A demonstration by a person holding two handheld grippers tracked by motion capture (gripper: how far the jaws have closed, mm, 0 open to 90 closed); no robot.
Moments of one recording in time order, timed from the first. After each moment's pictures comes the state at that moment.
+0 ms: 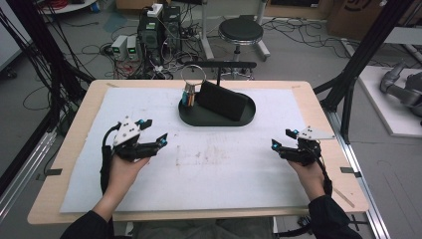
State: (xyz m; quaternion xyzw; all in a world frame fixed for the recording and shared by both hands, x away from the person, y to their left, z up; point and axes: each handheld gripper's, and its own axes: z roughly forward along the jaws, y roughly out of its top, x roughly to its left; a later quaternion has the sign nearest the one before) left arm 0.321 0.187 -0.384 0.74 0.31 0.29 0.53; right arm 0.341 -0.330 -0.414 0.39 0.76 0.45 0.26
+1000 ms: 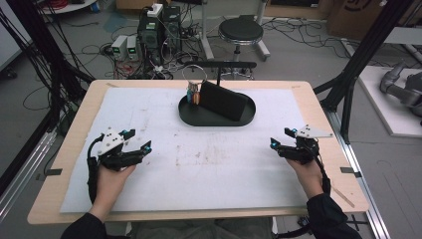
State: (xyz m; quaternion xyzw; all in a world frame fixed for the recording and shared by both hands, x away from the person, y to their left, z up) left arm 0.312 0.226 -0.415 0.72 0.36 0.30 0.51; right arm 0.348 -0.328 -0.415 0.40 0.76 0.44 0.26
